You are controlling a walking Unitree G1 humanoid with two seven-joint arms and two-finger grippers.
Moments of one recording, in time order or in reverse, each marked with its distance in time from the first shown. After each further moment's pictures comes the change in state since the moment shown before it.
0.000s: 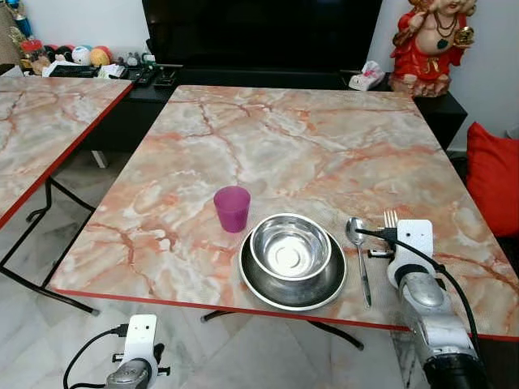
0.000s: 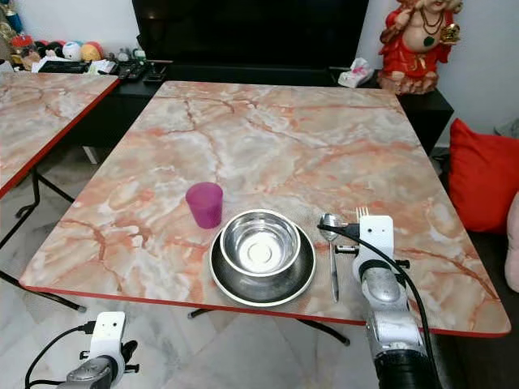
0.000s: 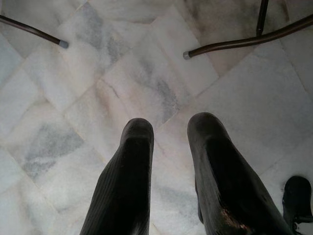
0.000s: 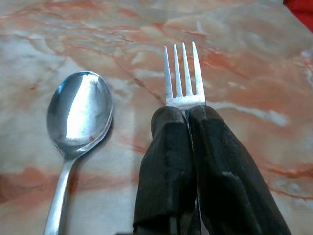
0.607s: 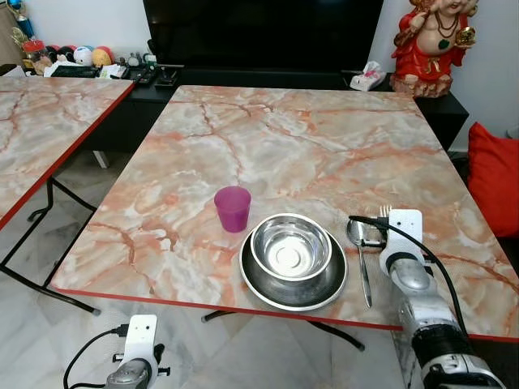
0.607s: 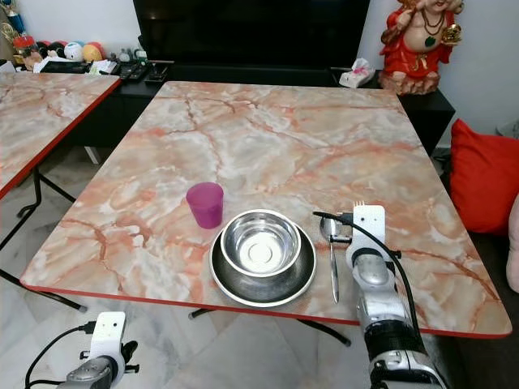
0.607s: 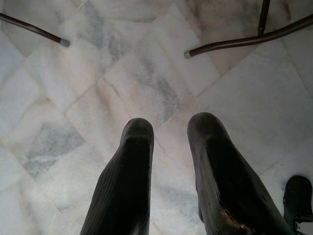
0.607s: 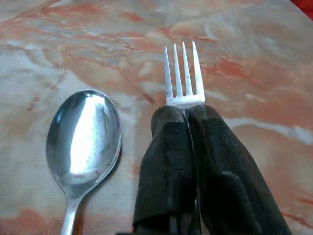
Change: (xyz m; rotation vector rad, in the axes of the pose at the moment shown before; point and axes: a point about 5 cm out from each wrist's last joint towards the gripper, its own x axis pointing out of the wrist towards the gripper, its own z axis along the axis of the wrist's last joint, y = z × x) left arm 0.000 0.000 0.000 0.004 0.001 -0.002; right arm 0.020 0.009 0.005 0.015 0.004 -0.013
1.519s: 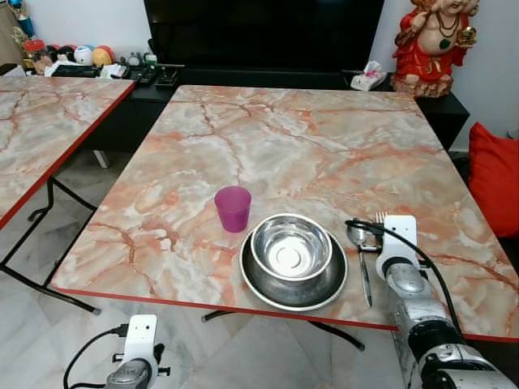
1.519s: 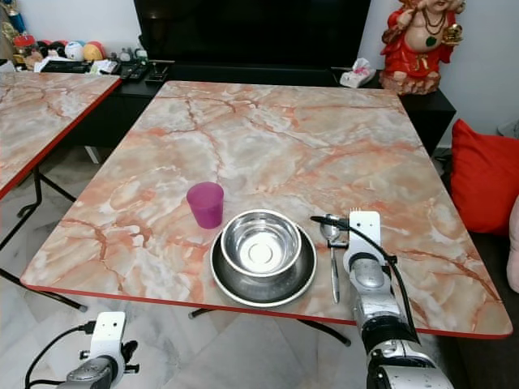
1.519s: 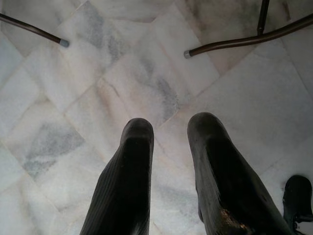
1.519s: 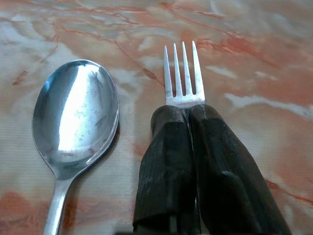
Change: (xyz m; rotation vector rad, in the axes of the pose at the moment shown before) left arm 0.000 0.000 0.000 0.000 0.000 0.000; right arm 0.004 0.002 -0.014 -0.004 0.036 0.001
